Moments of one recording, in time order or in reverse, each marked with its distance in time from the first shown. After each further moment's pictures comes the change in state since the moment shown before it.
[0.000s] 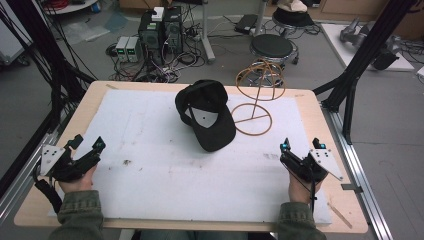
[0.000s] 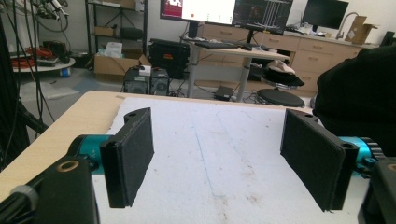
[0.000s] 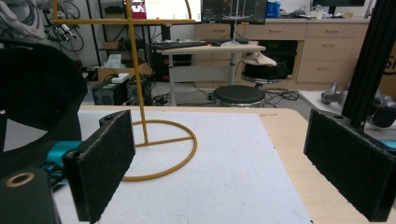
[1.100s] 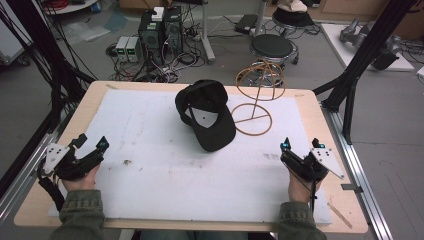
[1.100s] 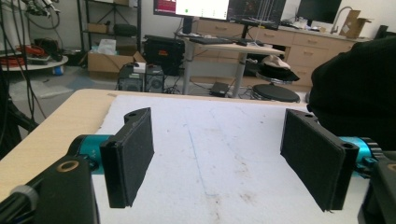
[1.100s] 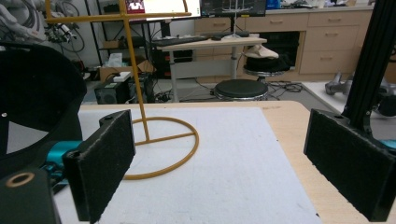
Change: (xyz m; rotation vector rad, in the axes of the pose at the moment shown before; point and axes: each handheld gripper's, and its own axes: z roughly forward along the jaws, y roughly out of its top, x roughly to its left) left arm -0.005 -0.001 0.006 0.018 -0.025 0.011; right arm -0.003 -0.002 0.003 0.022 0.002 0.039
